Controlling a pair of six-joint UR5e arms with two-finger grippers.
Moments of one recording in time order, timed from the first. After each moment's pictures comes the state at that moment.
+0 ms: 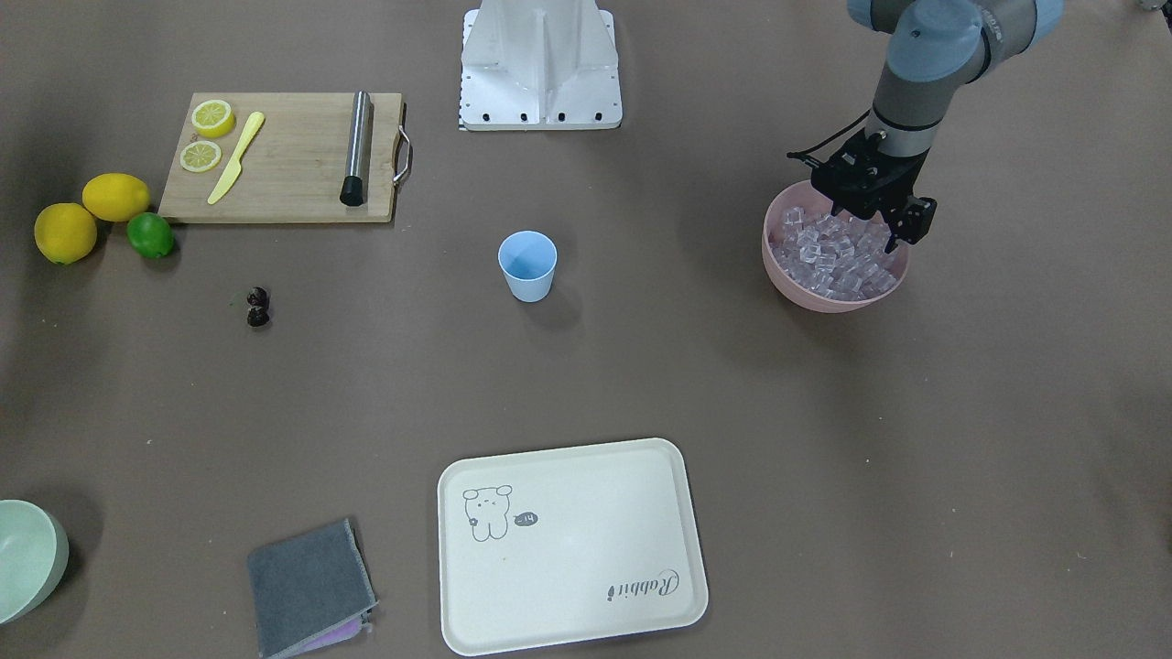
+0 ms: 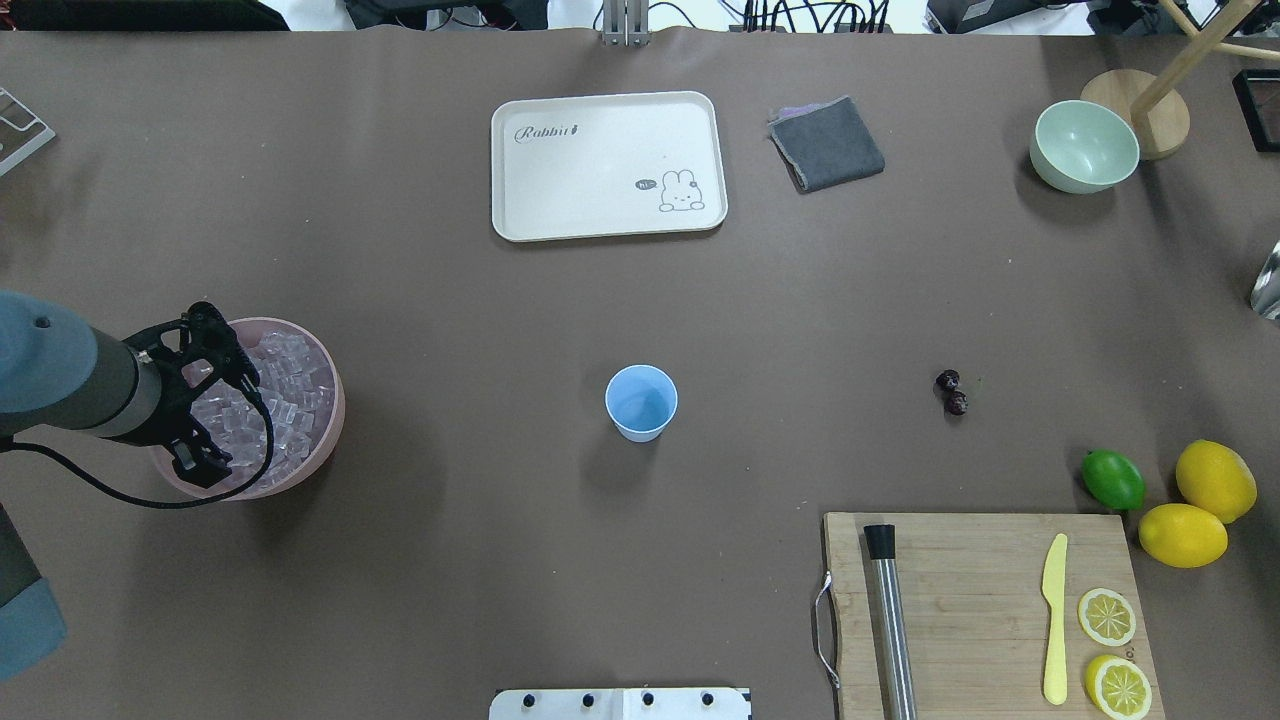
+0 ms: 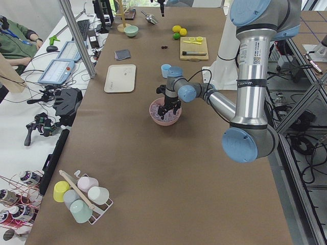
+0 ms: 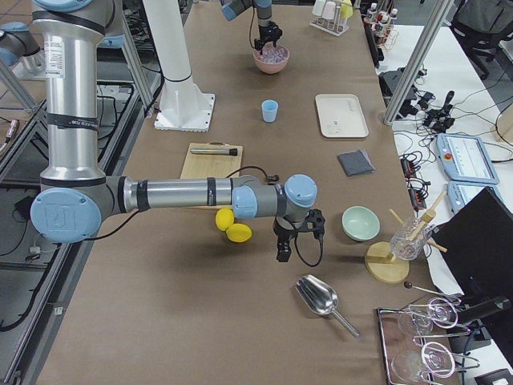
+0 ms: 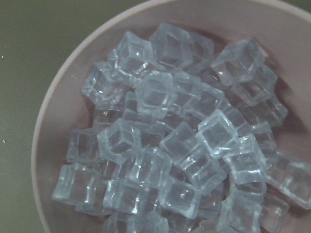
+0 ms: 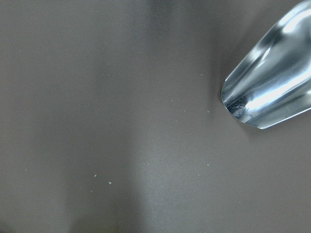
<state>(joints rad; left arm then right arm) -0.63 -1.57 -2.05 -1.68 -1.82 -0.13 1.35 -1.61 1.65 -1.54 2.33 0.13</state>
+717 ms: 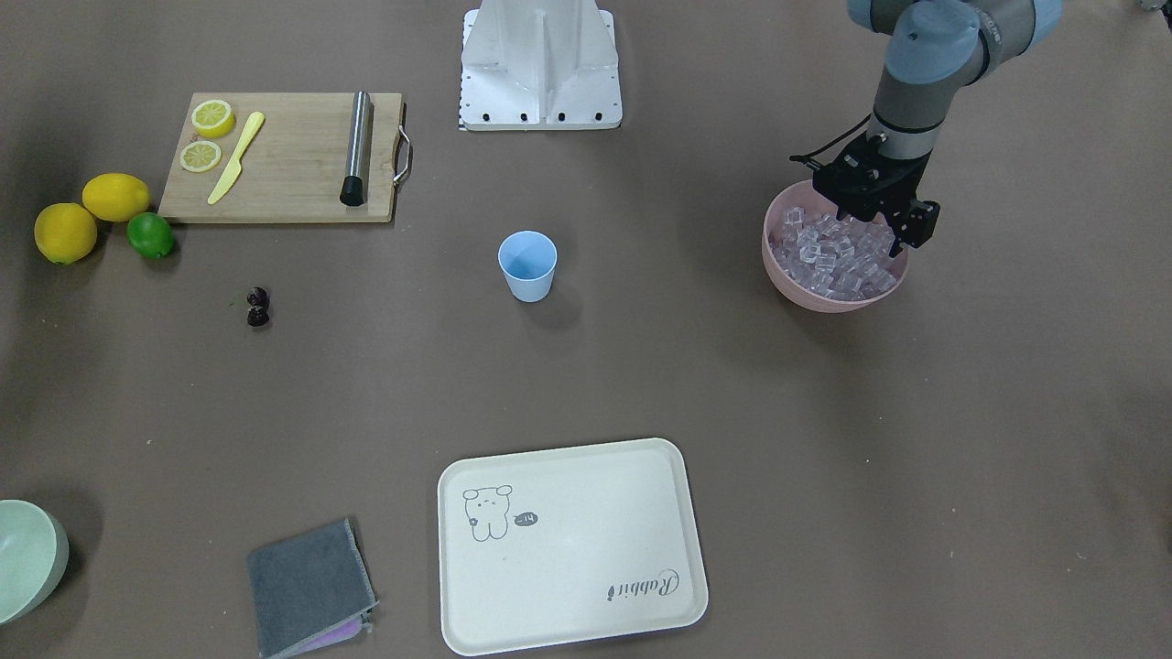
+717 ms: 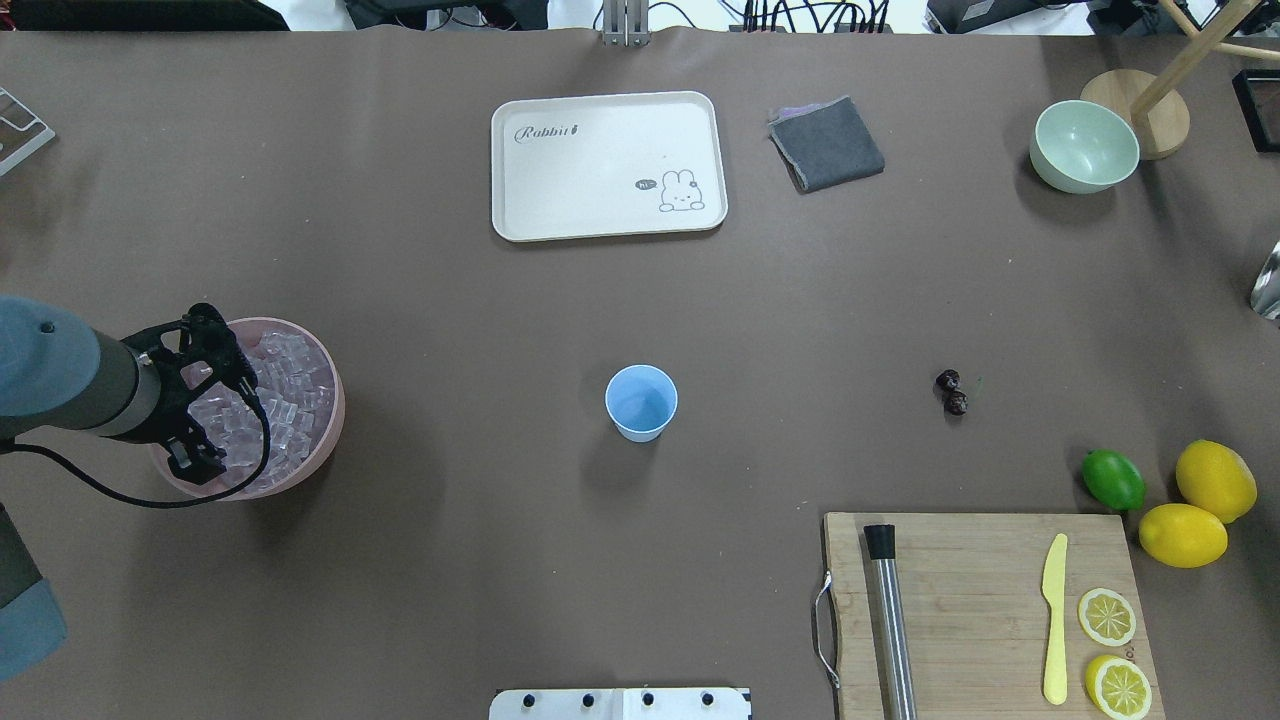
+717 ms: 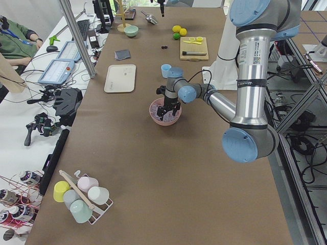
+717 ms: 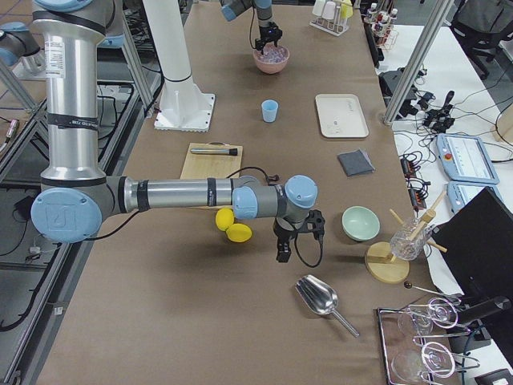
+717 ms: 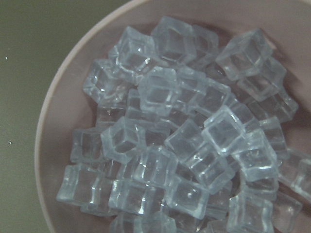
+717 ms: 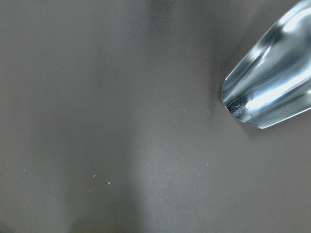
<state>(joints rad) -0.63 -1.57 -2.04 -1.68 -1.79 -0.09 1.35 -1.61 1.64 -1.54 2.33 0.13</state>
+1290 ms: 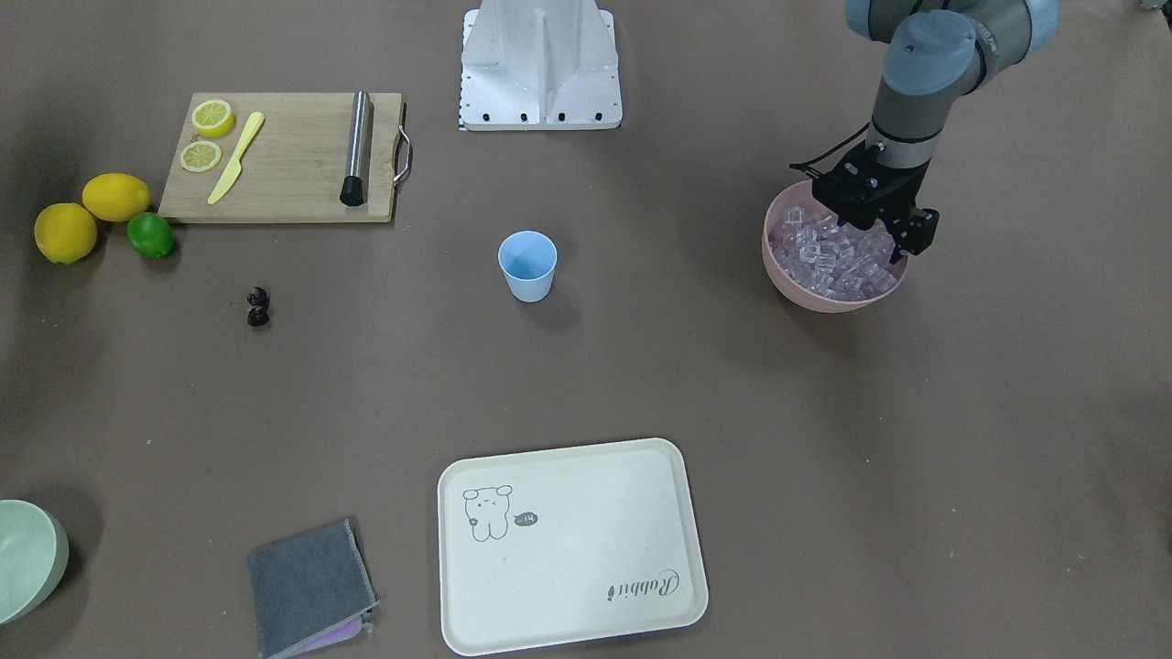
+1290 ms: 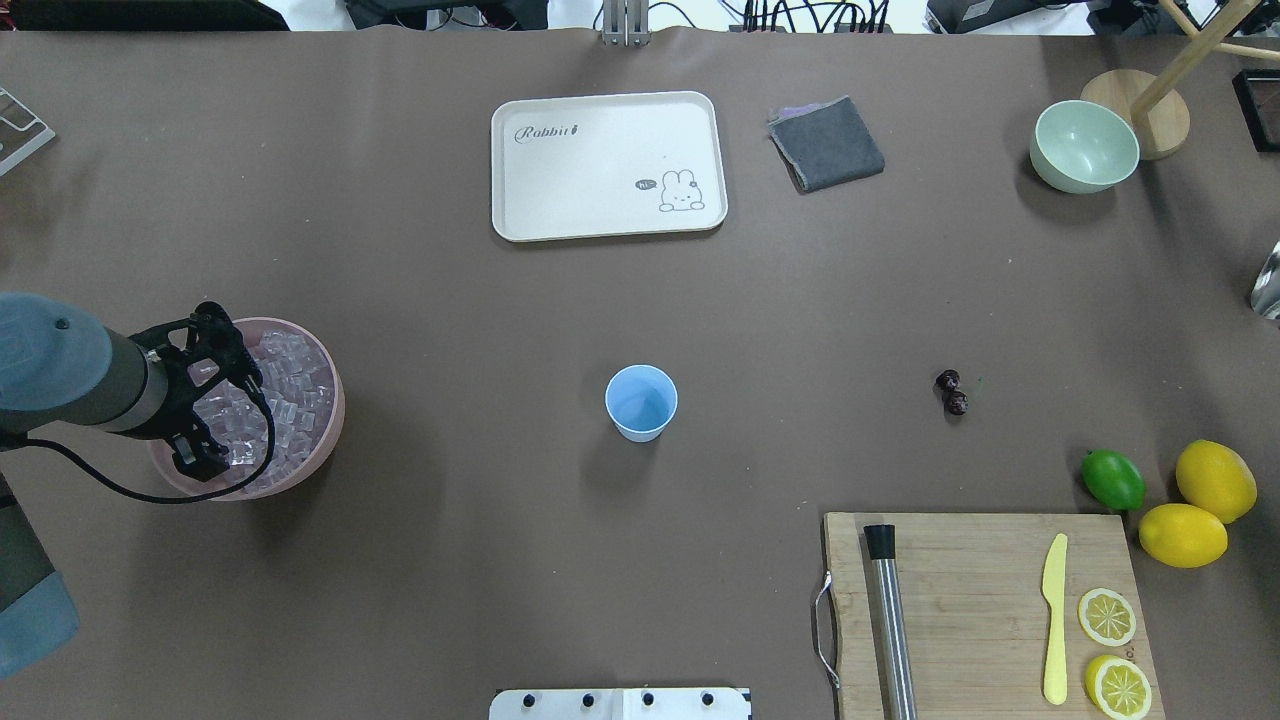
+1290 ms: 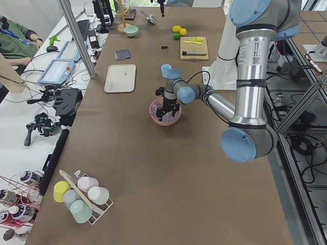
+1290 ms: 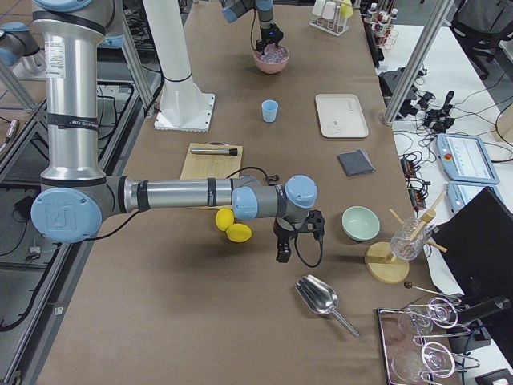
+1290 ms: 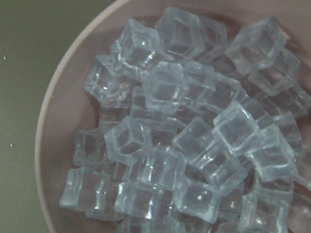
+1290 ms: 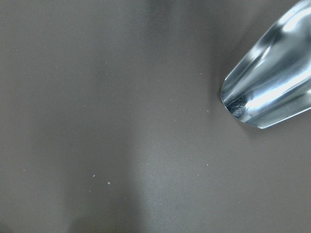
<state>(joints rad) -0.63 -1.58 -2.01 -1.69 -1.79 -0.08 1.35 -1.61 1.64 -1.54 2.33 0.13</state>
